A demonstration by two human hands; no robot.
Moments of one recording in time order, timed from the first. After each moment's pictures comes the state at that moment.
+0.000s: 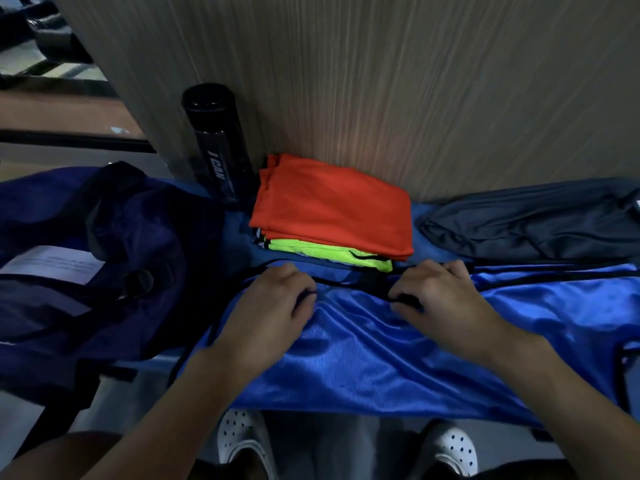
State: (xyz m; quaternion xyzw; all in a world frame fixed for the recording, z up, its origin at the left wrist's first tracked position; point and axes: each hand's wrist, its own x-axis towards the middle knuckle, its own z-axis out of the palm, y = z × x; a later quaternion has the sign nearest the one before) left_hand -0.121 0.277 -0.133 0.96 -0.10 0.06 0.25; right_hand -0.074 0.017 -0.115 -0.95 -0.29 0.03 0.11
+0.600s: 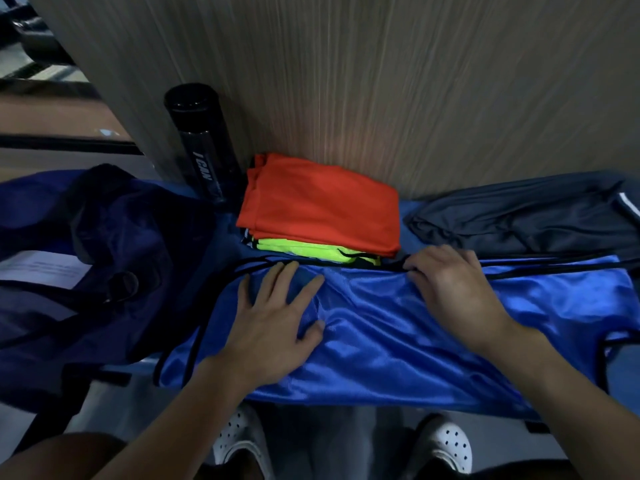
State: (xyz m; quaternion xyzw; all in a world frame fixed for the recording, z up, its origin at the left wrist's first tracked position) left_hand -0.125 0.263 -0.160 0.99 -0.09 -0.08 0.06; right_hand -0.061 -0.007 -0.134 -0.96 -0.23 -0.13 0.10
